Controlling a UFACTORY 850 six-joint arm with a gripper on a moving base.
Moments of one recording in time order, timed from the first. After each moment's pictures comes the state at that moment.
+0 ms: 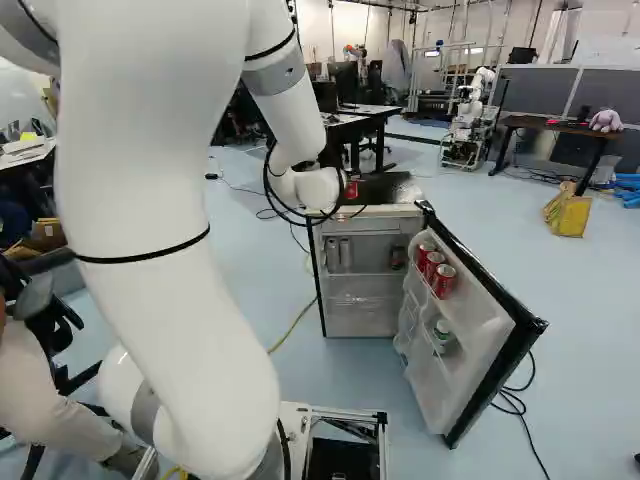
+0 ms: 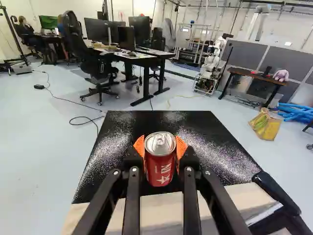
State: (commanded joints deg) arm -15.1 -13.3 -43.9 -11.5 45.4 0.0
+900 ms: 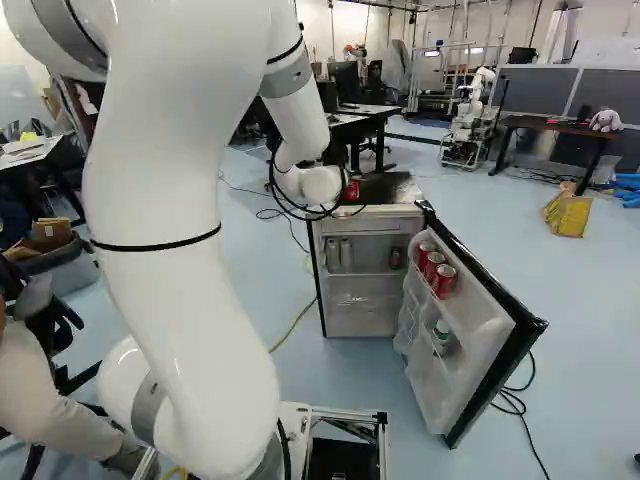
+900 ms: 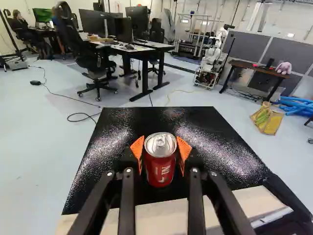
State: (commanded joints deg) arm -14.7 -16.0 -47.0 -10.3 42.5 0.0
